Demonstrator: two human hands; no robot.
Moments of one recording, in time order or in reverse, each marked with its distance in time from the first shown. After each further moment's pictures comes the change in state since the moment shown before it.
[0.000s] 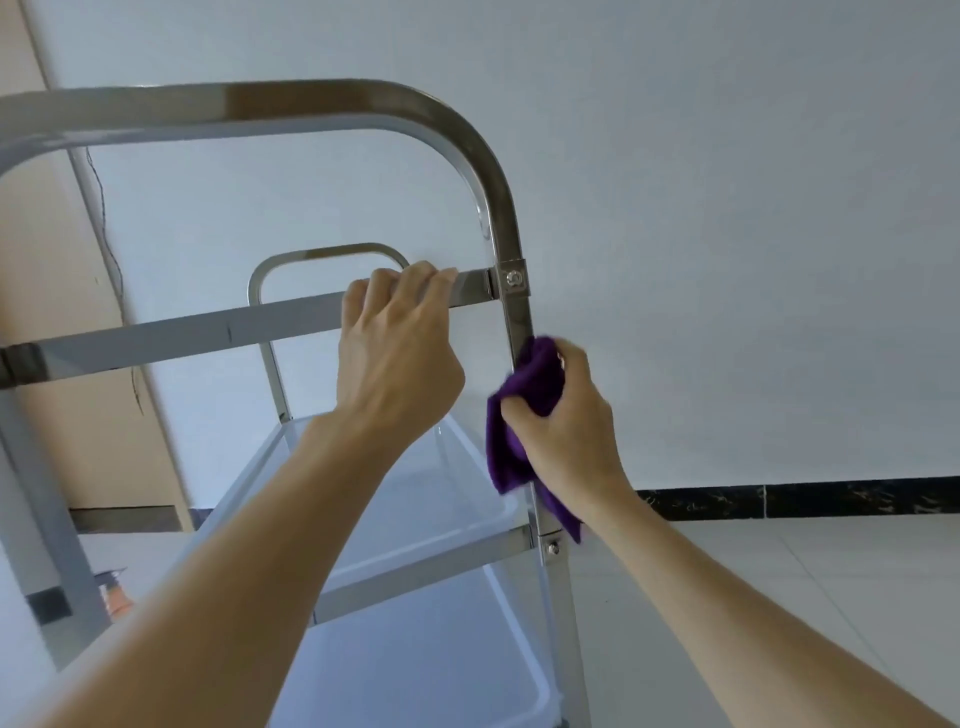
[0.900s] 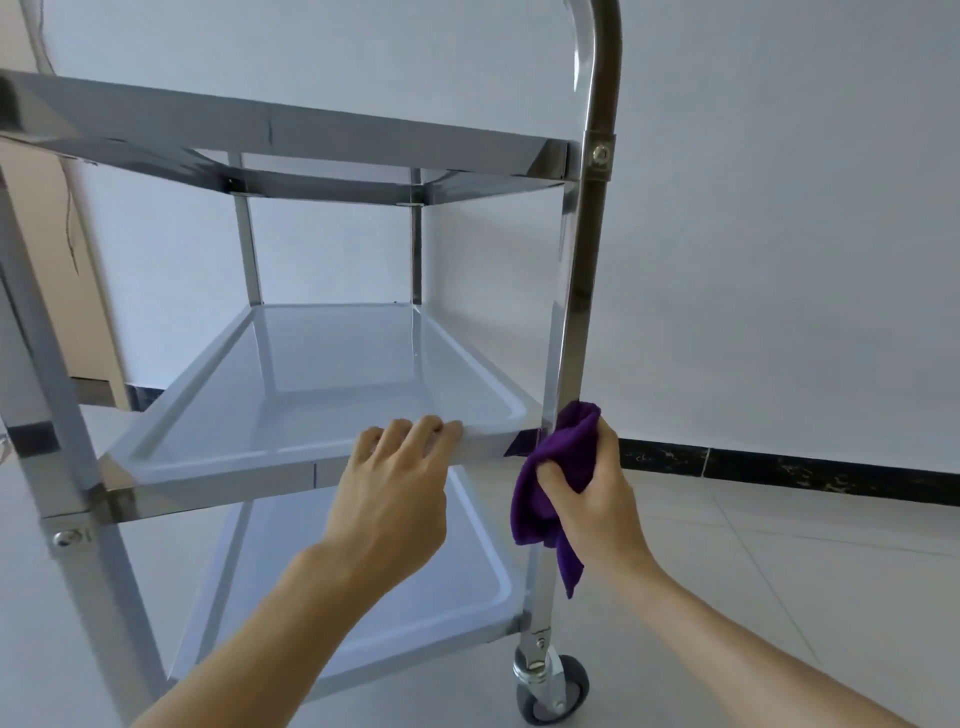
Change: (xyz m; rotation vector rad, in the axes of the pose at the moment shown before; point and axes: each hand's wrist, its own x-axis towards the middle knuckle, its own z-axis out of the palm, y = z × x) left_hand -0.188 -0.029 0.086 -0.147 -0.418 -0.006; right_hand -0.112 0.091 0.001 -0.061 -0.125 0.248
